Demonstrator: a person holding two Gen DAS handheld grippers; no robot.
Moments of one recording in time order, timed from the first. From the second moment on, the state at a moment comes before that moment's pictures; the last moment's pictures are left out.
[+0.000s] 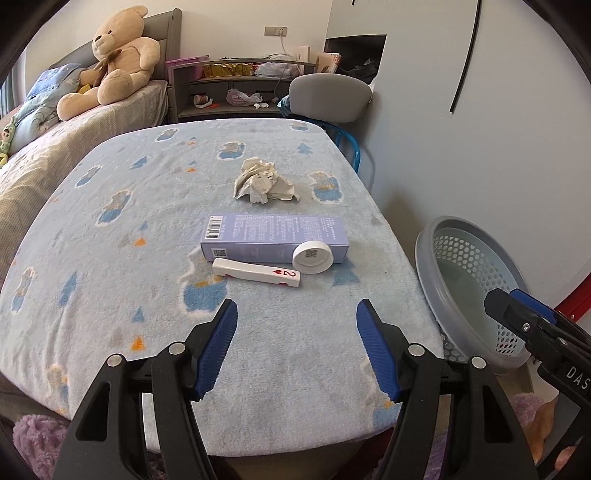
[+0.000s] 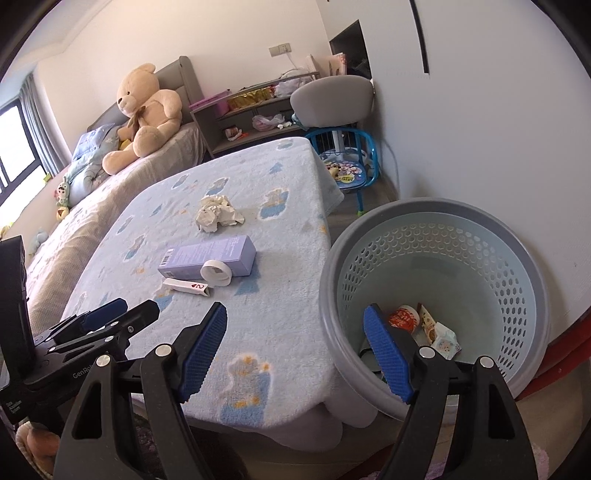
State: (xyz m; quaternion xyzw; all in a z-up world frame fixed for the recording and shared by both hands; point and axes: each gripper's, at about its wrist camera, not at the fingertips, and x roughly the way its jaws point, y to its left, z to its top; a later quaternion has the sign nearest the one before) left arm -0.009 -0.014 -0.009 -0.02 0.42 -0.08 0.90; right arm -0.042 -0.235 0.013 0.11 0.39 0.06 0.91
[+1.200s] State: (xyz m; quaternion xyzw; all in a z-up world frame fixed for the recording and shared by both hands) left arm -0.004 0.077 -0.032 -0.06 0.43 -0.01 0.90; right arm 0.025 -0.132 -0.028 0.06 0.43 0.10 0.90
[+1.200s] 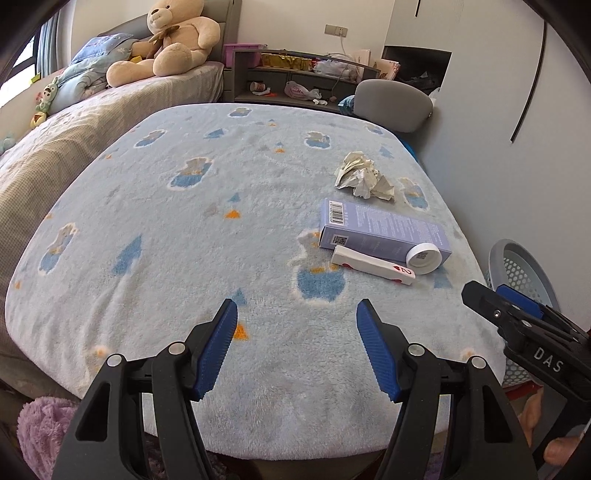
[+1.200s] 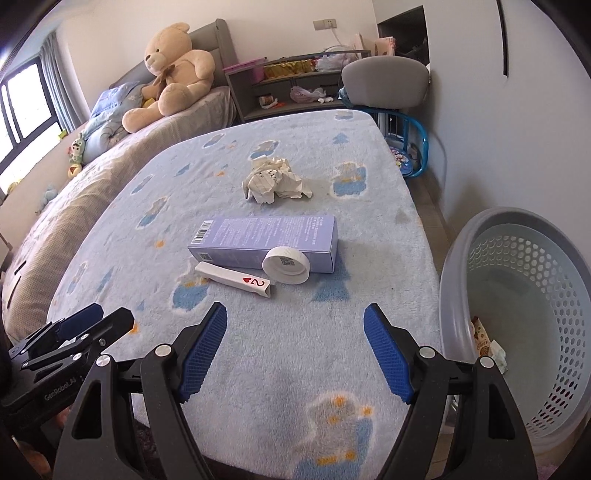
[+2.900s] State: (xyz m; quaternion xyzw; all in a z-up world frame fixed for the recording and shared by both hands) left arm 0.006 0.107 -0.046 -0.09 0.44 0.00 0.89; right arm 0.038 -0.075 -0.057 0.07 0.49 0.15 0.86
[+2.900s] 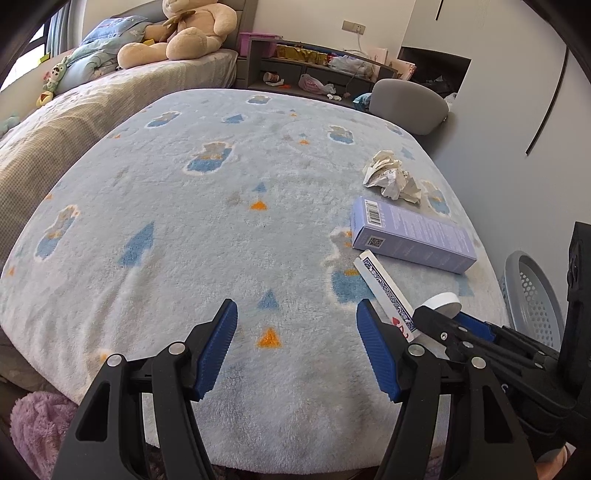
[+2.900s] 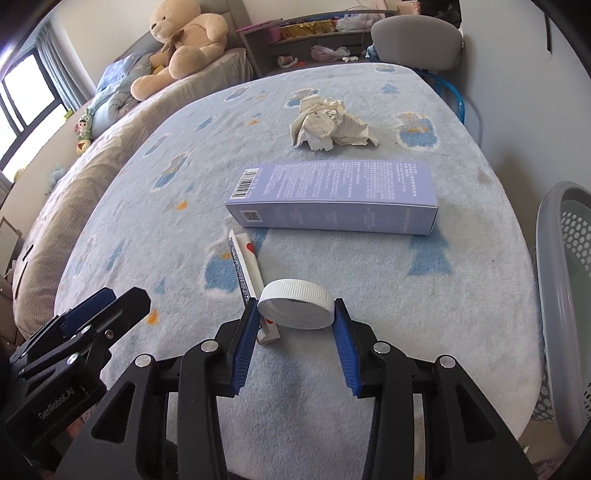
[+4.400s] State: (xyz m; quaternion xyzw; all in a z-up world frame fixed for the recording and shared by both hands) left arm 0.041 0.036 -0.069 -0.06 0.49 -0.01 0.87; right arm -0.021 -0.176 -0.031 0.11 0.45 0.11 0.88
